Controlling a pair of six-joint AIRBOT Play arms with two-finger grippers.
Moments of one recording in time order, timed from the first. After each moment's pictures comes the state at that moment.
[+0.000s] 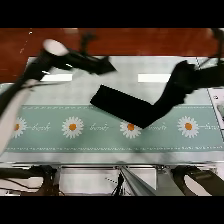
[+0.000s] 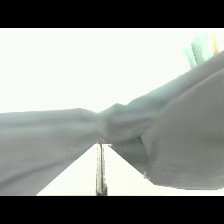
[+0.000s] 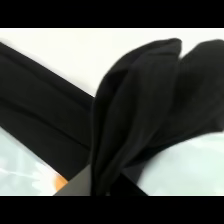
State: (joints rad) left arm -0.29 -1.57 1.54 0.62 -1.05 -1.32; right arm 0.11 -1.00 1.25 -1.30 1.25 1.61
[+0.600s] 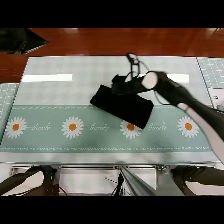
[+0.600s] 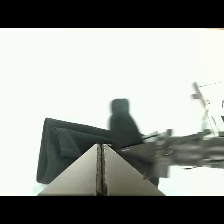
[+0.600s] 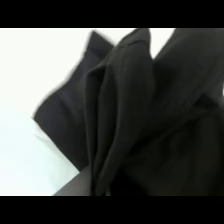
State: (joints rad) left arm 0.15 -1.20 1.54 0.72 -1.30 -1.32; right arm 0.53 -1.52 1.25 -1.08 0.69 1.68
